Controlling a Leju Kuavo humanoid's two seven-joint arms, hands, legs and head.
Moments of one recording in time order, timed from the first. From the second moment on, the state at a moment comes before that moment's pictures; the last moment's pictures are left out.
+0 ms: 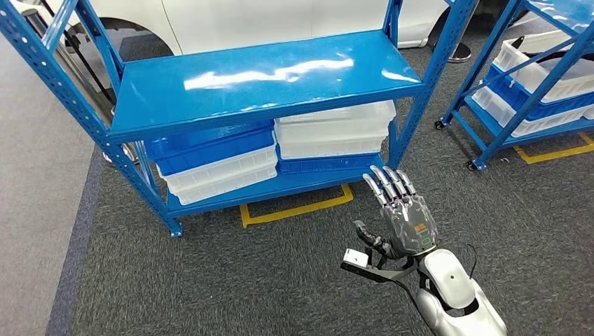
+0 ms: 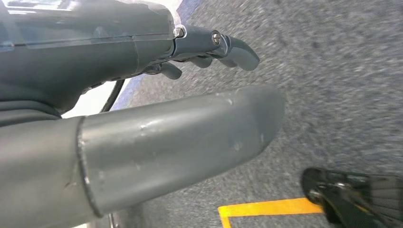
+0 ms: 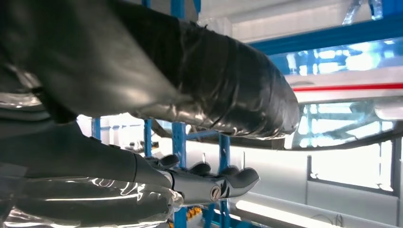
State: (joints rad) left arm -0.07 -0.08 1.18 -0.20 -1.33 0.04 0.22; right arm -0.26 -0.25 0.38 -1.47 1.22 -0.47 -0.06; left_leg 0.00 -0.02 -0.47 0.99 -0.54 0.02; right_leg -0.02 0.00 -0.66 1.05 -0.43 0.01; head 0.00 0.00
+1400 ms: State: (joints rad) left arm -0.07 -0.09 1.18 -0.20 -1.33 0.05 0.23; right arm -0.22 -0.22 0.38 -1.42 1.22 -0.47 -0.07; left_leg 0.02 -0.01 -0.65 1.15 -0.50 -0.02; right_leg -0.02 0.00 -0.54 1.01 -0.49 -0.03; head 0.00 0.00
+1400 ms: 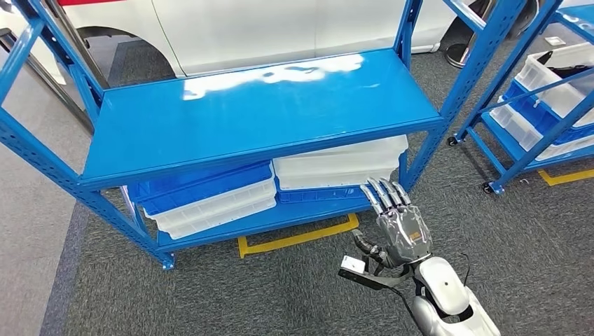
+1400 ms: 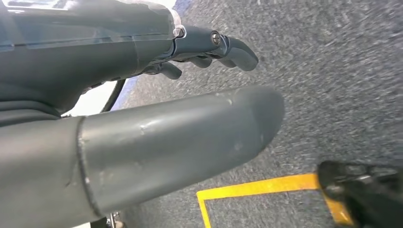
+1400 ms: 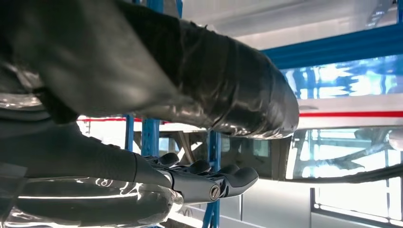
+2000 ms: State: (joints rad) left arm -0.10 -0.16 1.20 -0.20 -1.33 0.06 0.27; right arm -0.18 -0.06 0.07 -0.55 0.93 -0.48 -0.08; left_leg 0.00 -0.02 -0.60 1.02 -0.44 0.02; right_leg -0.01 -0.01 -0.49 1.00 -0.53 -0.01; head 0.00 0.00
